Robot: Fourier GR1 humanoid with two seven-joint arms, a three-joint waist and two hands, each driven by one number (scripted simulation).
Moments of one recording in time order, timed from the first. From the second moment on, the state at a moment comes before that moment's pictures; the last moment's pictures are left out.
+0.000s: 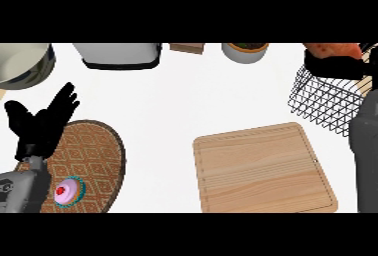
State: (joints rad) left arm -0.22 0.29 0.14 -1.39 0.09 -0.04 0.23; right arm -0.65 -0.28 -0.12 -1.67 0.95 -0.05 0.77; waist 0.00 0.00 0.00
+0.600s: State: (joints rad) left arm -0.22 0.27 0.14 -1.37 0.07 -0.04 0.21; right arm -0.54 -0.31 -0.29 -1.45 0.85 -0.30 0.52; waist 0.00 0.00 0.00
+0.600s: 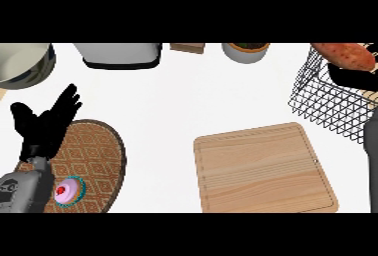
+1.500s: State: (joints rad) left arm -0.20 0.26 0.16 -1.39 0.06 -0.05 0.22; right arm -0.60 -0.38 -0.49 -1.27 0.57 -0.47 0.32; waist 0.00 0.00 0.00
